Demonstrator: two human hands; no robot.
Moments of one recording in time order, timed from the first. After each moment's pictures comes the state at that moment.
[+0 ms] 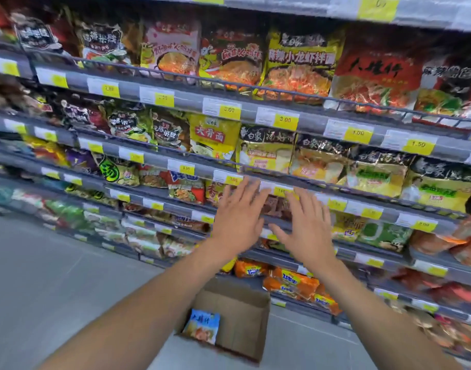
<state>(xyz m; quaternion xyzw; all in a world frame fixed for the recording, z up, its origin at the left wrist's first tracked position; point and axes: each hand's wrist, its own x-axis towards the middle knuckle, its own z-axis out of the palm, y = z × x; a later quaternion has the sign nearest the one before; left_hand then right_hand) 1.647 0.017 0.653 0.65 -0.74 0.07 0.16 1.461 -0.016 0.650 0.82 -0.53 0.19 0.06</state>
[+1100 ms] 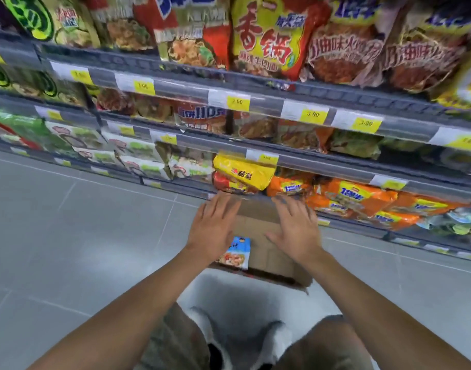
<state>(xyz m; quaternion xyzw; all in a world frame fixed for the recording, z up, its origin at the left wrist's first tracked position) 1.800 0.094 0.221 0.67 -0.74 -0.10 -0.03 1.579 0.037 0.238 0.82 -0.55 -0.04 -0.13</state>
